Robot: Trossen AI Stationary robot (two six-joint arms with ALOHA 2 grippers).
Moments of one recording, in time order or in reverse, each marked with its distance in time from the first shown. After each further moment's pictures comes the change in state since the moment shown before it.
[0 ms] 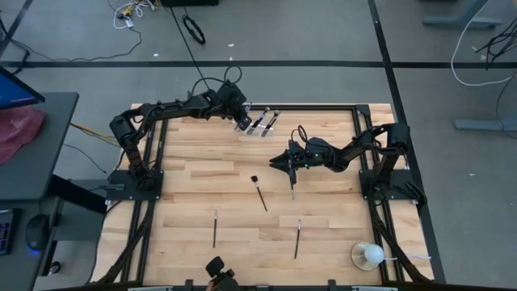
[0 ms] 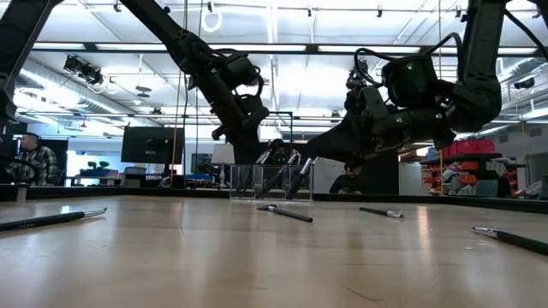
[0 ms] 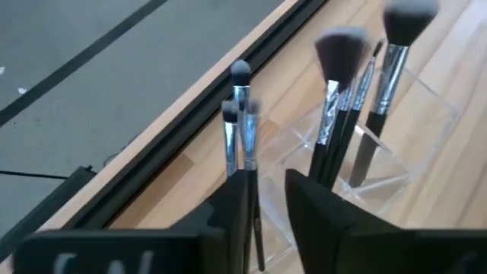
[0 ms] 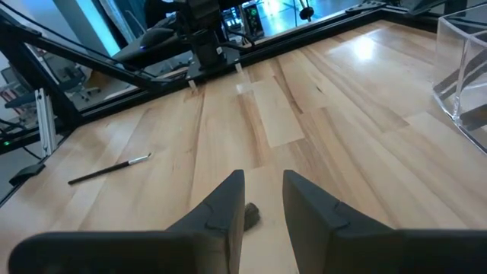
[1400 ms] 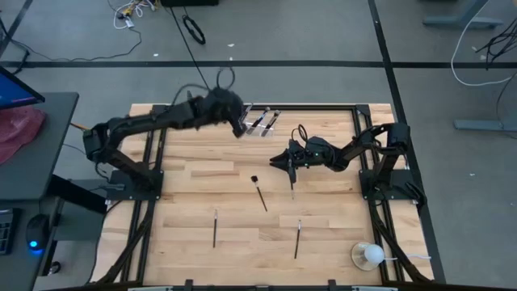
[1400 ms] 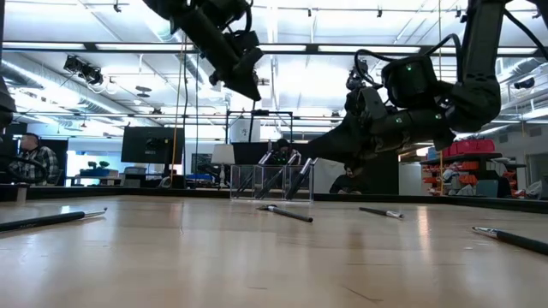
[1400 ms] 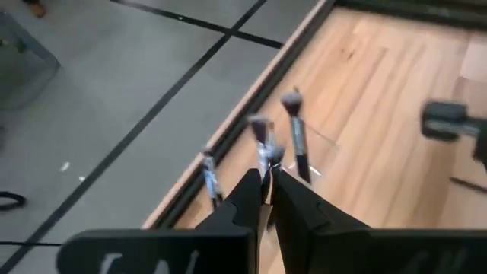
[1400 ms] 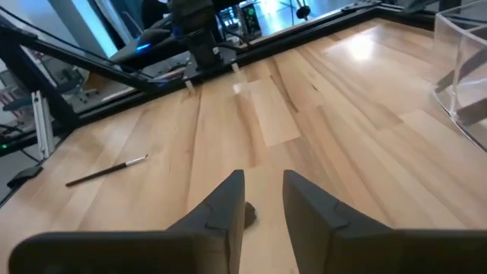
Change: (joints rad) left arm -0.182 -0.293 -0.007 -0.097 -0.198 0.111; right arm -0.012 0.000 -0.001 -0.002 0.000 0.010
